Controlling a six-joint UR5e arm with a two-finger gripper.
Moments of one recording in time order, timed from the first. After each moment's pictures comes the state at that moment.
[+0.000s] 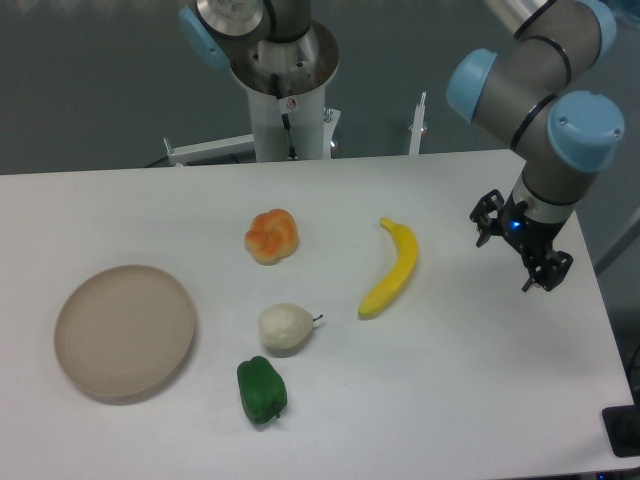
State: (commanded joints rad) arm 2.55 -2.02 -1.44 -1.22 1.52 1.67
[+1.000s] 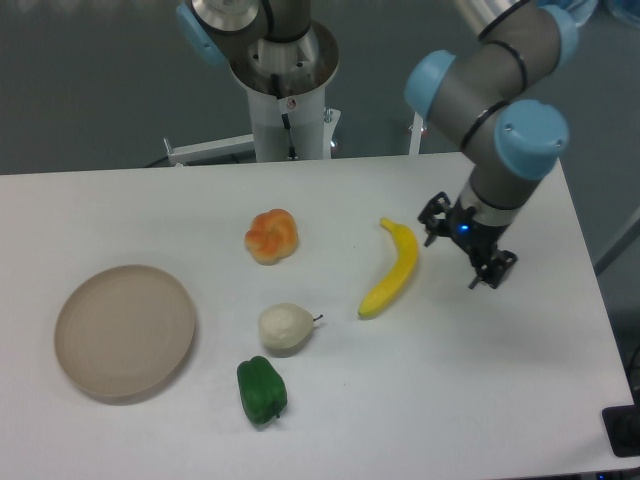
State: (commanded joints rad) arm 2.44 -1.96 -1.67 -1.10 1.49 1.35
